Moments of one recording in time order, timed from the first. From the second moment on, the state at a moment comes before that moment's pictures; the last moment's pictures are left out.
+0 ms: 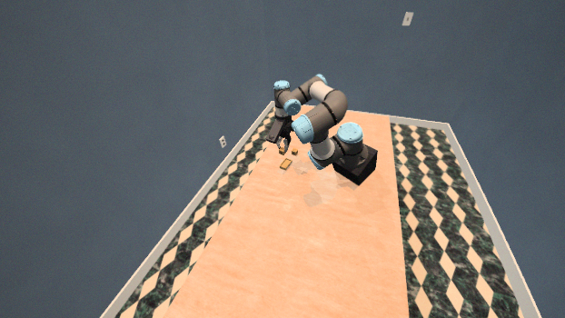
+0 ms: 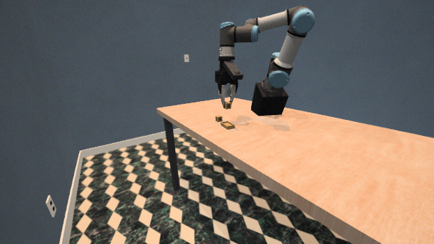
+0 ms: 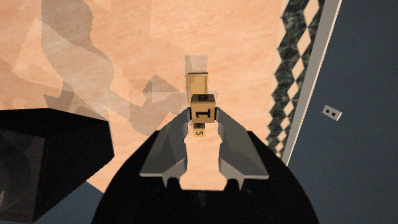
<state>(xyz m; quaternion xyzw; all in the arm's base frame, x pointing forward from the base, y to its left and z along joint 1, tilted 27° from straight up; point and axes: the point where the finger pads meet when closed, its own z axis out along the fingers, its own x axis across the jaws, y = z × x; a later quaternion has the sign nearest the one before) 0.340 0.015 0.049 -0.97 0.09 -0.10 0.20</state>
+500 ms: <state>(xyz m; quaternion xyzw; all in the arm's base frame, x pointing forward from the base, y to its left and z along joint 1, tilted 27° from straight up) 0.332 0.014 0.060 -0.97 0.09 -0.09 0.21</state>
